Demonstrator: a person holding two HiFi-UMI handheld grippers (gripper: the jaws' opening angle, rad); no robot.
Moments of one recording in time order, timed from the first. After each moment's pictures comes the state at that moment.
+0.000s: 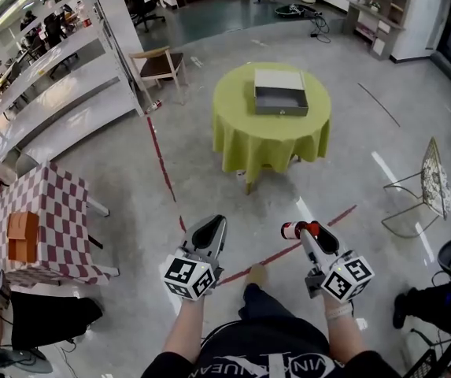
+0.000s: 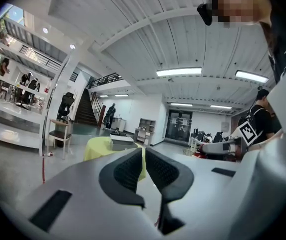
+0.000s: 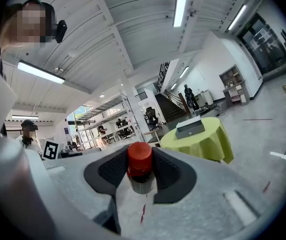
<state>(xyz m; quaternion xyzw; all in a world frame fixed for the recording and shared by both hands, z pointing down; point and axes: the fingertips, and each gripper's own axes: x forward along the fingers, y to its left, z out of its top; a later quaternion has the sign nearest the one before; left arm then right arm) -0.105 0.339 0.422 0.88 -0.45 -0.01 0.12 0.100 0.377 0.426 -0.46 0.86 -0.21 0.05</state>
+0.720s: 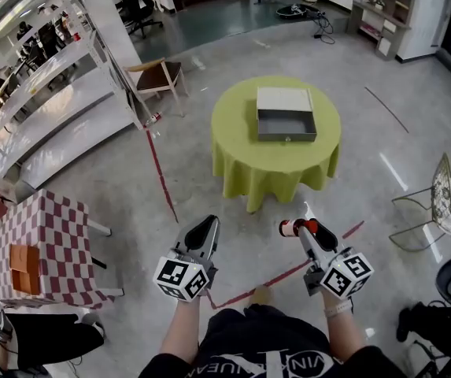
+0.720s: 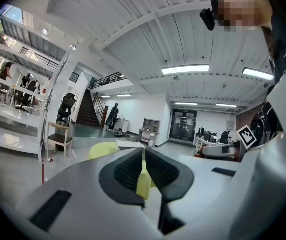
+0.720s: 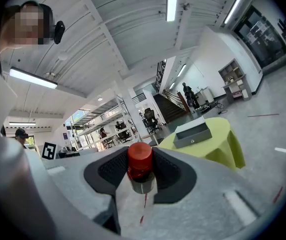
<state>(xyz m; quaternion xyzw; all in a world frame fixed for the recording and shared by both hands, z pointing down) -0.111 0.187 0.403 0.88 -0.46 -0.01 0.12 0.107 0.217 0.420 -0.45 0.86 -0.22 0.07</state>
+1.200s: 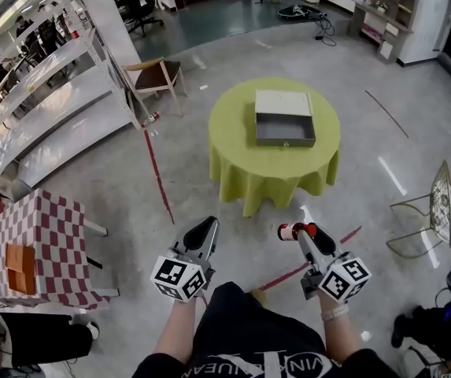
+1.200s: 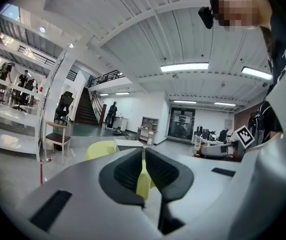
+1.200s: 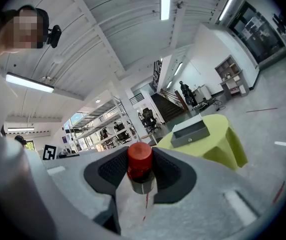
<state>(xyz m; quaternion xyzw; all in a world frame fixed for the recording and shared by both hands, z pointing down) -0.099 0.169 0.411 0.88 -0.45 0.00 0.12 0.120 0.203 0.432 -0.46 0.85 -0.25 0.08</state>
